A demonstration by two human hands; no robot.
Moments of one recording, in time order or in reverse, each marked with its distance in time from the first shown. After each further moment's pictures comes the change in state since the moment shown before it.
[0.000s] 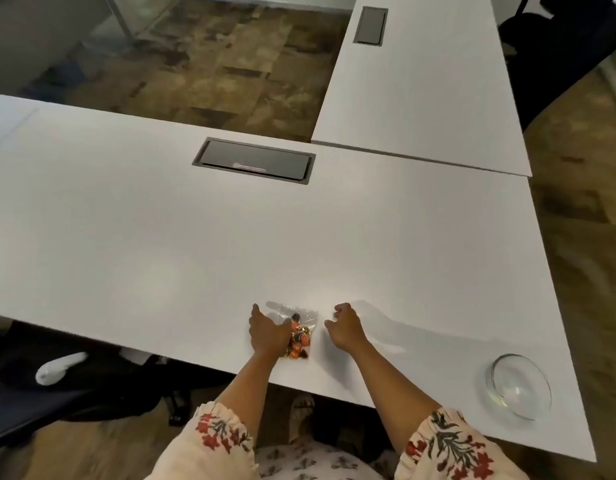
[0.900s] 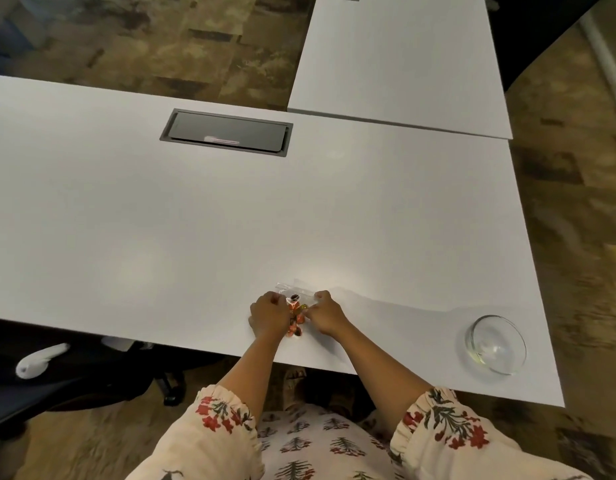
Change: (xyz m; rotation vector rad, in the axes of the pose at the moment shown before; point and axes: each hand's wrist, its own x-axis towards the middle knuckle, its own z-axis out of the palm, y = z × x) left_hand -0.005 -0.005 0.037 0.194 0.030 0.107; right_hand -0.013 0.012 0.012 0.034 -0.120 0.102
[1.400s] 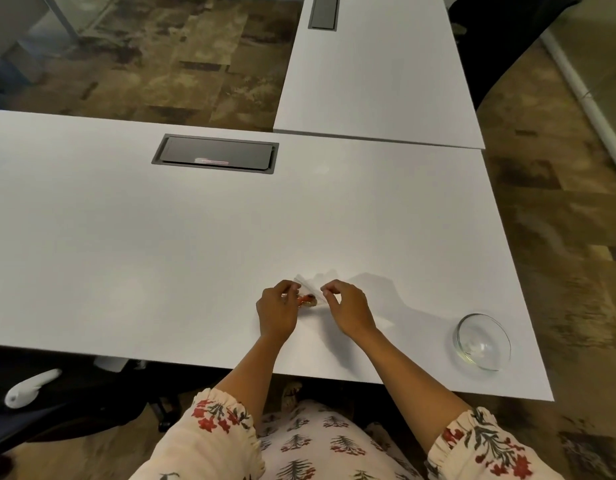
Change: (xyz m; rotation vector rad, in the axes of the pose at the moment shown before) left_hand -0.018 0.035 0.002 -0.154 0.007 0.393; right_hand -0.023 0.018 -0.059 -0.090 0.414 -0.462
